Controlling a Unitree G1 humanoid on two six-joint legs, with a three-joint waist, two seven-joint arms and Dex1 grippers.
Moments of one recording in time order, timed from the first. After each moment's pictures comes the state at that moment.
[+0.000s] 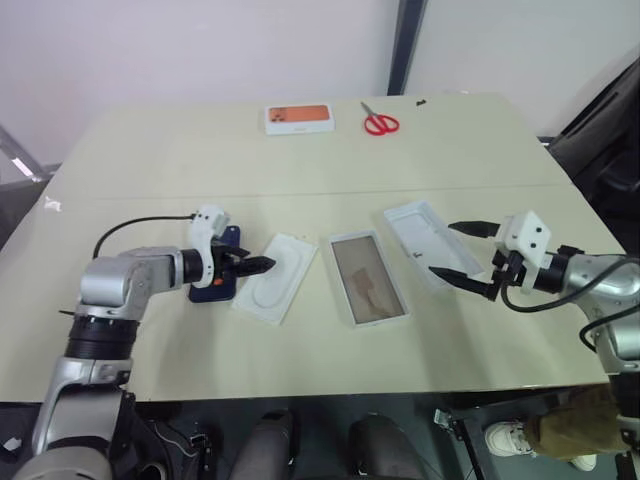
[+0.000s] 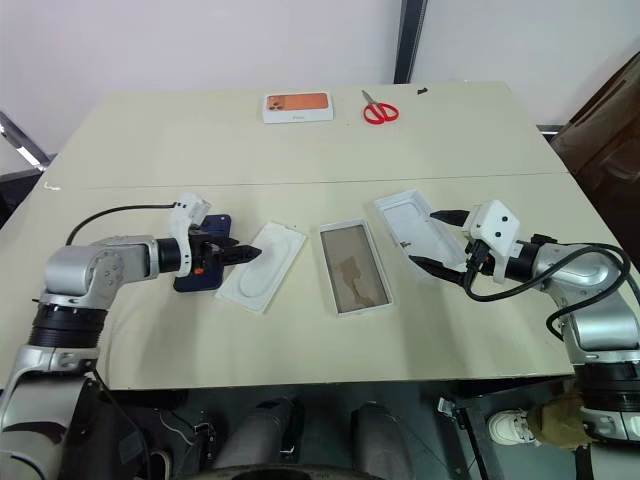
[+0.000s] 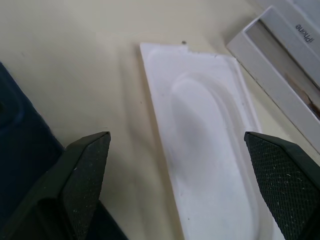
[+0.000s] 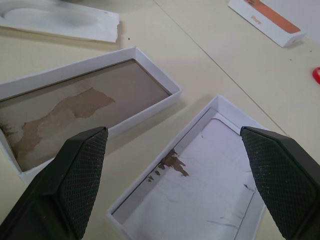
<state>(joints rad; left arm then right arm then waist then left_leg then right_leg) -0.59 0.60 0.00 0.12 -0.52 1.06 -0.74 -0.24 -0.84 -0.15 -0.02 0.33 0.12 1.05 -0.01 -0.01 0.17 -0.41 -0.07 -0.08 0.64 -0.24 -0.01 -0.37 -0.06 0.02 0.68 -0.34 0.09</state>
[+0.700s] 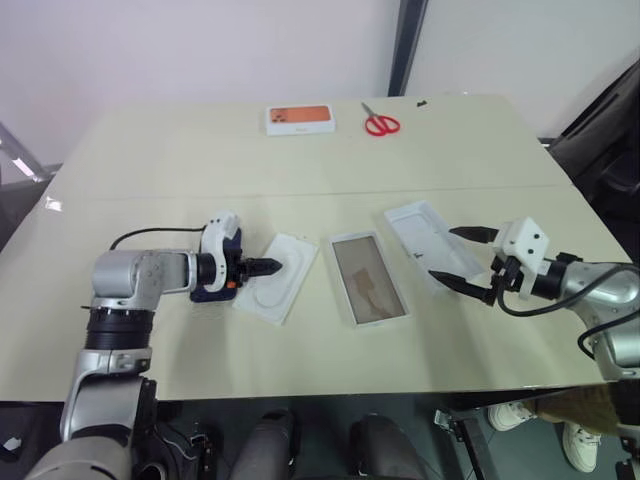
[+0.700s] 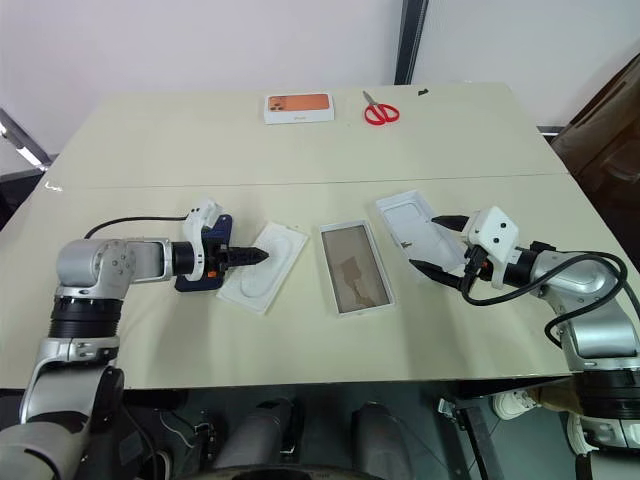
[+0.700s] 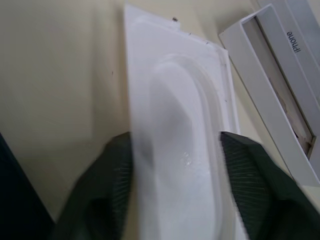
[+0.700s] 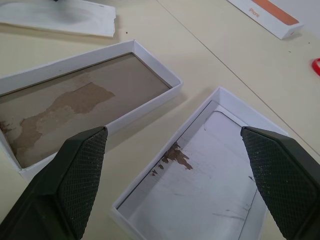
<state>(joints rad) -0.62 0.50 0.12 0.15 -0.58 1.31 -0.67 -0.21 -0.83 -0.15 -0.03 0.33 0.12 1.02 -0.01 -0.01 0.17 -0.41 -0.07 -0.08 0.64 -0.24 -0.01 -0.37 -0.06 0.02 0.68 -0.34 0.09</state>
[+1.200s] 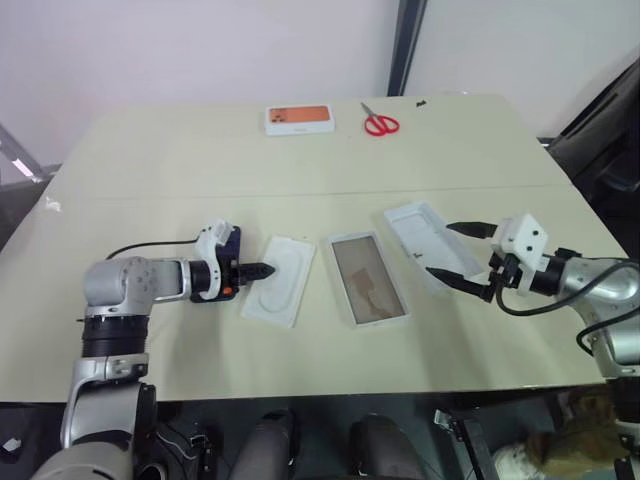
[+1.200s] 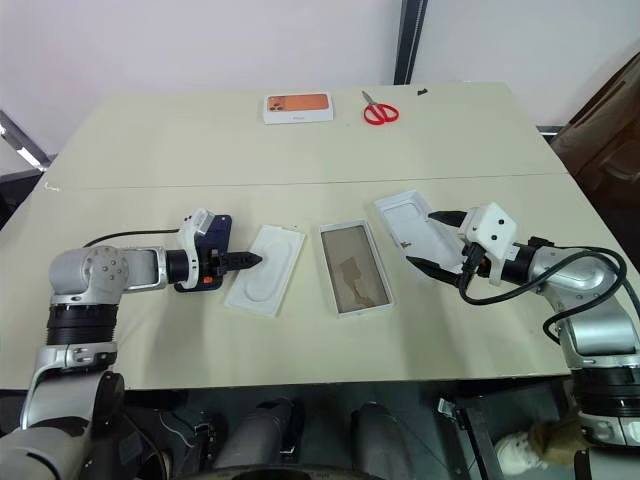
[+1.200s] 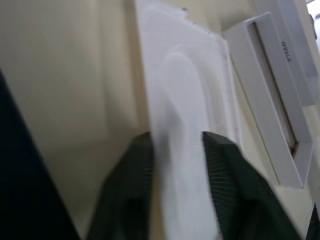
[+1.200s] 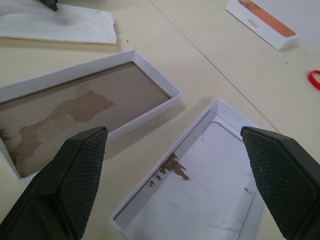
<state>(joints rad) -0.58 0.48 0.17 0.17 -0.62 1.35 -0.65 -0.23 -0.83 -0.14 -0.05 0.33 0.12 1.01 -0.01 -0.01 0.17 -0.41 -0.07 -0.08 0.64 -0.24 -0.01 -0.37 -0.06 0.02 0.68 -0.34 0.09</state>
